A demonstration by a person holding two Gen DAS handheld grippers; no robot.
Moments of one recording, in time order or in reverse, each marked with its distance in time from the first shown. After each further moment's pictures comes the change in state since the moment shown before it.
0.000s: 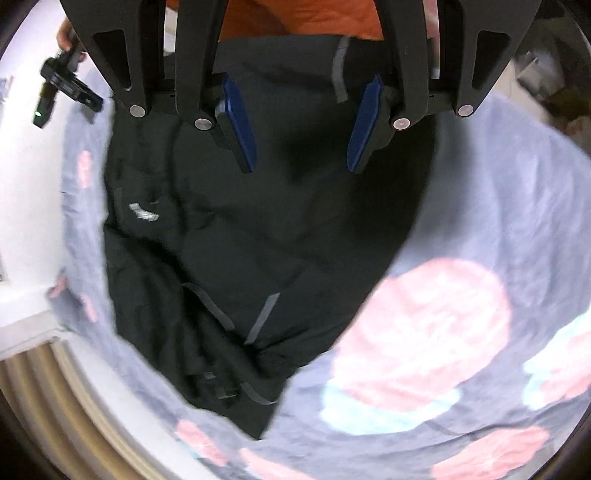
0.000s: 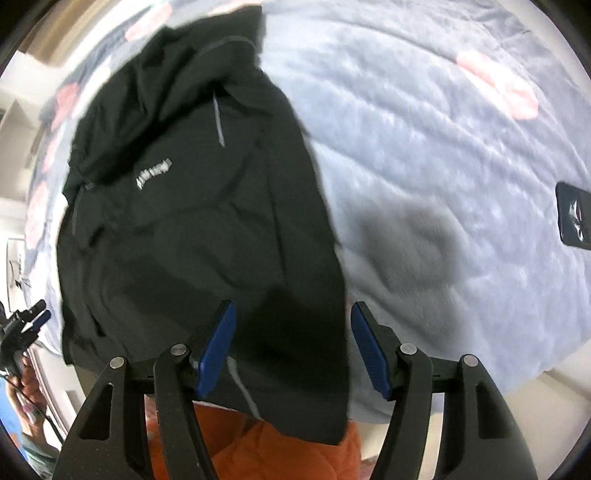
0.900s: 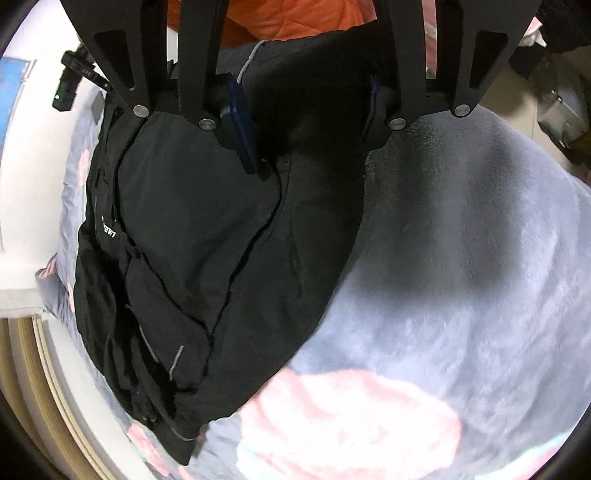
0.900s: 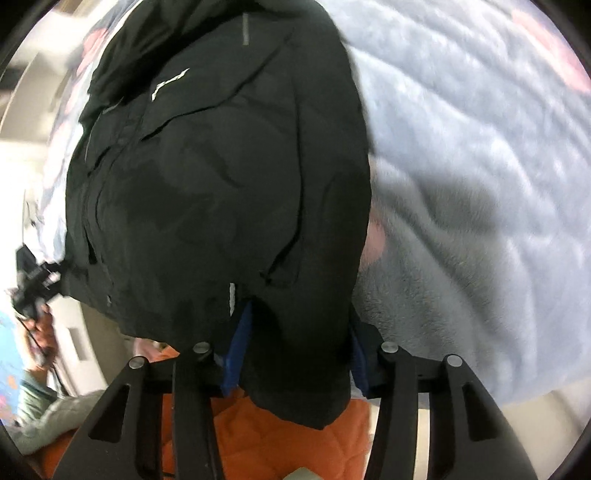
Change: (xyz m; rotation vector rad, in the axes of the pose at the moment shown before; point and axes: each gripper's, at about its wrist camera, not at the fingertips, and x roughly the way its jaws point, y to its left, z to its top) left arm 0.049 0.077 -0.039 -0.137 0.128 -0.099; right arm 0.044 -0.009 -0.031 -0.115 0.176 0.141
